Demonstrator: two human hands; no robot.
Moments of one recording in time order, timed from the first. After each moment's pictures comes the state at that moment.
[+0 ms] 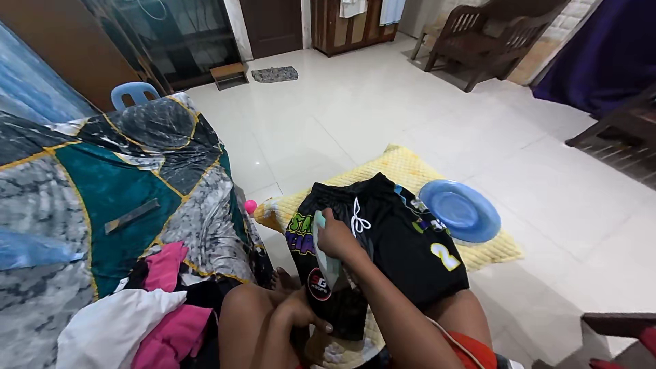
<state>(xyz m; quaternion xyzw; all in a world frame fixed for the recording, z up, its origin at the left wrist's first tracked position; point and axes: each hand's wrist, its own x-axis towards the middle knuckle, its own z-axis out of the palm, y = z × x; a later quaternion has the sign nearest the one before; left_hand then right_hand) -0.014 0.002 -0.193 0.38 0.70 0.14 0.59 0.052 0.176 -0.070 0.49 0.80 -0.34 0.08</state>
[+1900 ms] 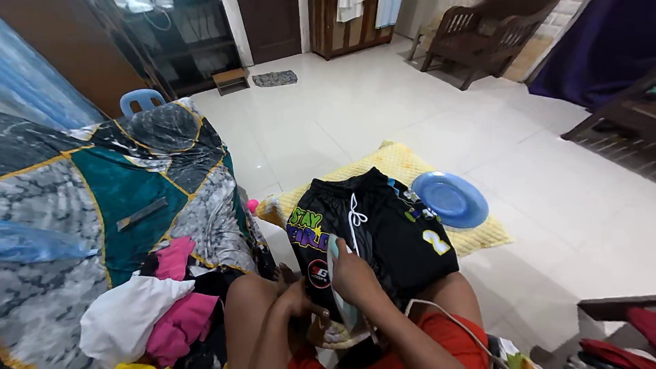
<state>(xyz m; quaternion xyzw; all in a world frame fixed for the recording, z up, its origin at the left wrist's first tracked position) -0.012 -0.013 -0.215 0.37 0.70 0.20 0.58 0.131 0.085 -0.058 0.52 0.80 -0.28 0.12</state>
